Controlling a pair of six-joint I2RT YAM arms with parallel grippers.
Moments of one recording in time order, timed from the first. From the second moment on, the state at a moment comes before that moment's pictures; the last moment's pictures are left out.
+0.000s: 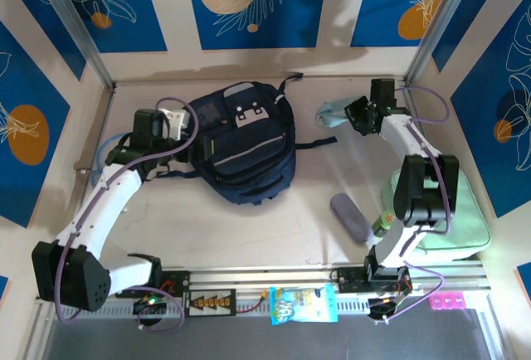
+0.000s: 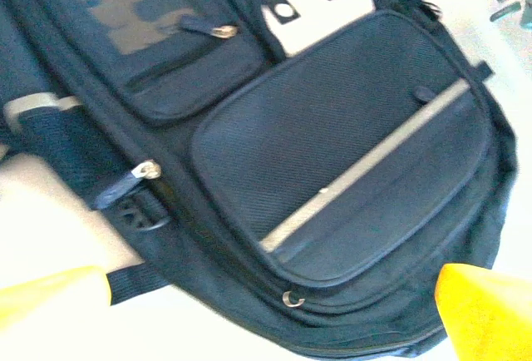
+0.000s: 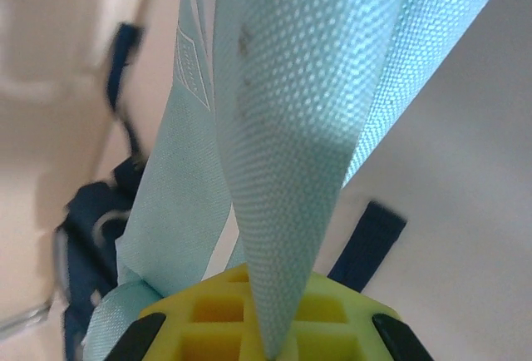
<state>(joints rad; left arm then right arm) -0.23 1.21 1.03 -0.60 0.29 -0.15 -0.03 1.69 1.28 -0.40 -0.24 0.97</state>
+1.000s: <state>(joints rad) -0.64 1.88 1.50 -0.81 0.01 0.43 -0.03 1.13 0.84 -0.47 -0.49 0.82</state>
